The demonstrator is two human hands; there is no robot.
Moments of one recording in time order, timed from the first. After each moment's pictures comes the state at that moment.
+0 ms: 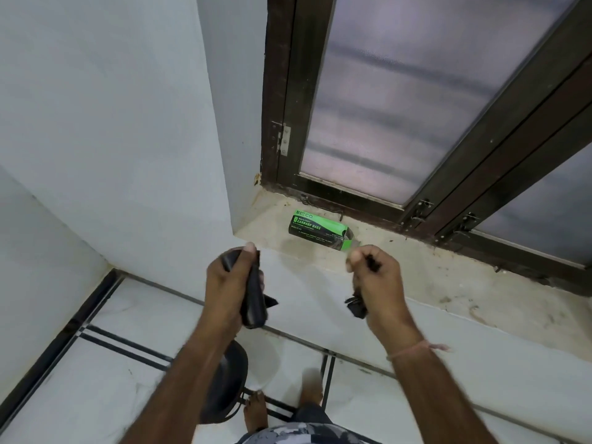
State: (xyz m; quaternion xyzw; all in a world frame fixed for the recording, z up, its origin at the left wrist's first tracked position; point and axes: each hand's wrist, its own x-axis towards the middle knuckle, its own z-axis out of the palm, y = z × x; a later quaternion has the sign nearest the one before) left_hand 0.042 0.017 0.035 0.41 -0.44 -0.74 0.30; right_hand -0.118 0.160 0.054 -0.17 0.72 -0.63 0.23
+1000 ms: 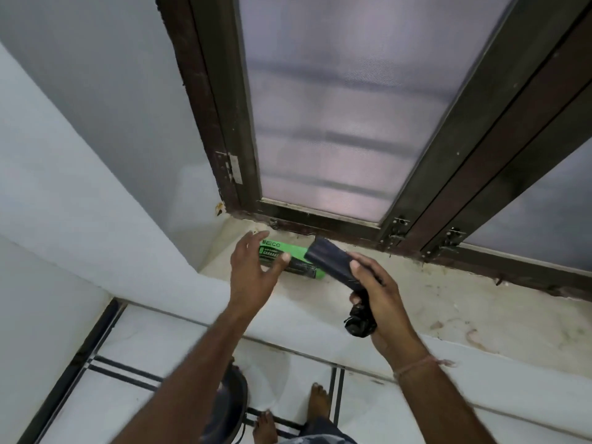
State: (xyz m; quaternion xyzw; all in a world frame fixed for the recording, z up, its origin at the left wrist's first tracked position) left_hand -0.101 -0.009 -0.004 0.39 -0.79 -0.44 0.19; right_hand -0.219 0.187 0.026 -0.05 0.62 -0.71 0.34
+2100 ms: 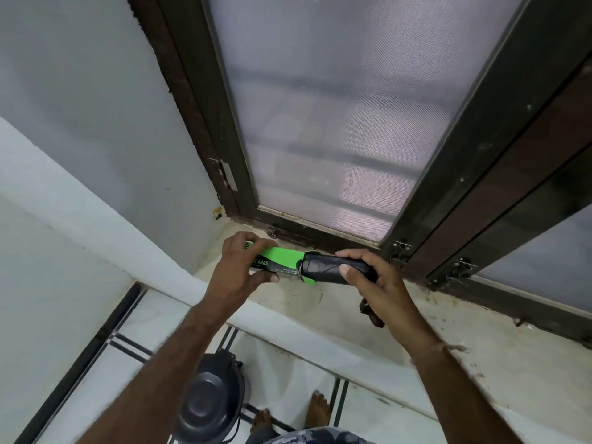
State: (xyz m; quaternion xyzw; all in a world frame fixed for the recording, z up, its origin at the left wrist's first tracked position) left_hand -0.120 -0.035 -0.007 0.30 -0.90 -0.27 0.16; right_hand -0.309 0.185 0.027 -0.28 0.70 -0.56 0.35
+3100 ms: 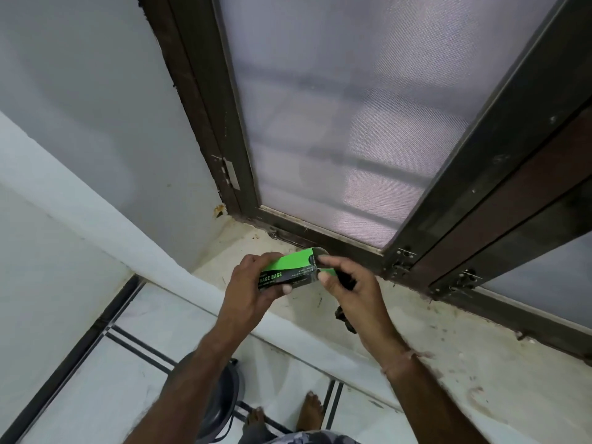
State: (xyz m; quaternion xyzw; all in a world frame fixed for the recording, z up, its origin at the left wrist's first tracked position) left_hand -0.118 0.009 -0.013 0.37 -0.81 -0.42 0.19; right_hand -0.281 0.154 0.008 -0.27 0.67 -0.60 0.35
